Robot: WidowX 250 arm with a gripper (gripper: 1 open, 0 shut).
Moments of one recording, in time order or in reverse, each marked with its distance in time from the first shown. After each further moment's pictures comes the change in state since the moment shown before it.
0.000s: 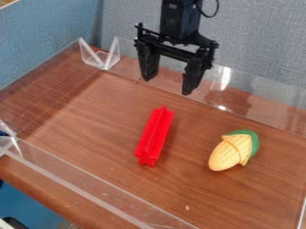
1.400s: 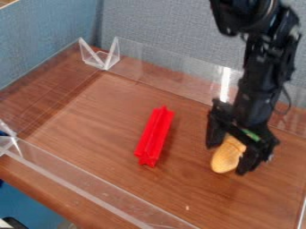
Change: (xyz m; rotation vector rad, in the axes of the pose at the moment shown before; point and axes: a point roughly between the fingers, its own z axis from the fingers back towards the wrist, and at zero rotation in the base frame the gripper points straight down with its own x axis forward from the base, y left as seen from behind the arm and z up) arm 0.010 -0.093 -0.101 0.014 0.131 -0.429
